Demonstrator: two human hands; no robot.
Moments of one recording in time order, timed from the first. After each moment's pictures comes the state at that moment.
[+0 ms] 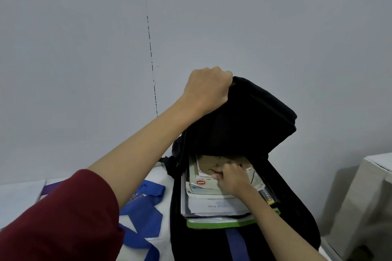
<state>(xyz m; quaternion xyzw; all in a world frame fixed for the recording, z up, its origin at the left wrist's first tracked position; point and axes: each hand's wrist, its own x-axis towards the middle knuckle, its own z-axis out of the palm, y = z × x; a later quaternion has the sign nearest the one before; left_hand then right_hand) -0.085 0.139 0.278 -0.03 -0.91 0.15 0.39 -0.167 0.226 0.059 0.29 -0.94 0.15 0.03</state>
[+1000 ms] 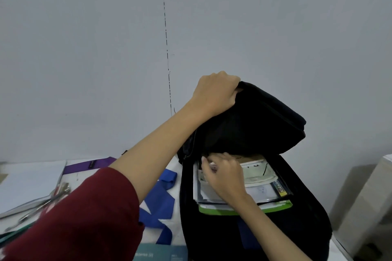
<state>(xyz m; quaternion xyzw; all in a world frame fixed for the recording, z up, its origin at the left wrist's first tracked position) -0.082 0.123 0.252 -0.04 -0.93 0.06 0.36 -0.100 0.192 0.063 0.36 -0.81 0.34 0.33</state>
